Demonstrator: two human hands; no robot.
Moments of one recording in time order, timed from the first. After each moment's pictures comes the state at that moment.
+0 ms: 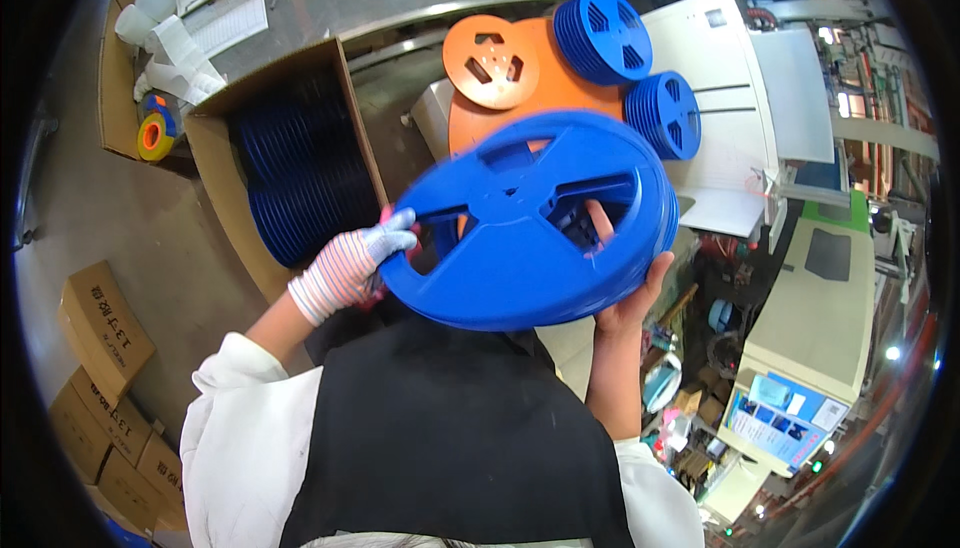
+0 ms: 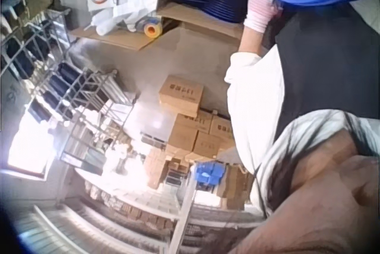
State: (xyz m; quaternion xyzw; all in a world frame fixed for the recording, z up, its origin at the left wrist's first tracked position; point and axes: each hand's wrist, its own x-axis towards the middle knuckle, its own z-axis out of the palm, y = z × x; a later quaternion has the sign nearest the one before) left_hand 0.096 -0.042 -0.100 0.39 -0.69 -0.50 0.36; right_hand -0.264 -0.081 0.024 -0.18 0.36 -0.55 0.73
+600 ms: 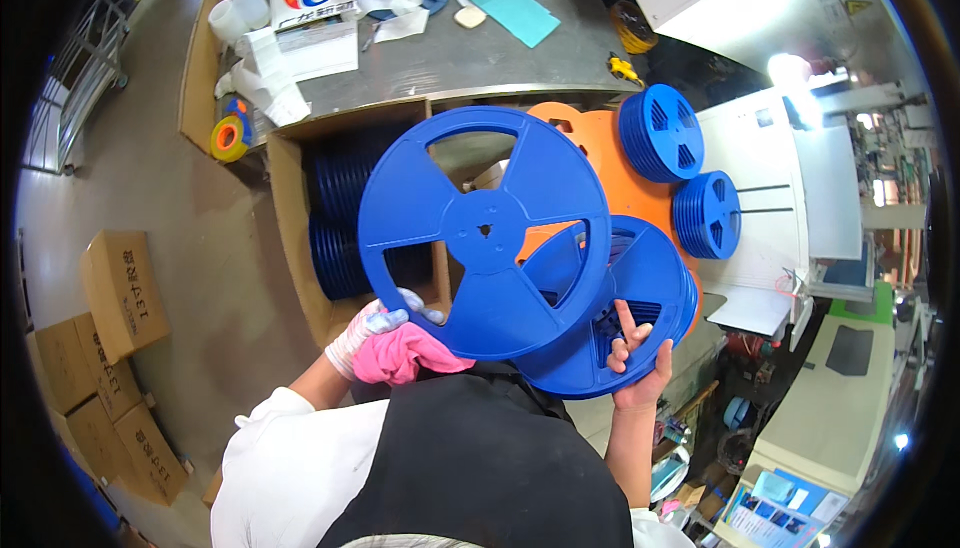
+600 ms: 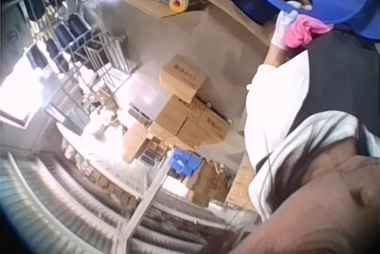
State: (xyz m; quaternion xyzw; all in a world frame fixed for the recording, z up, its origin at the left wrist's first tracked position) left_hand 0.125 0.012 -0.094 0.24 0.01 -0.81 0.53; right_hand -0.251 -0.075 0.019 -0.22 0.39 -0.50 0.74
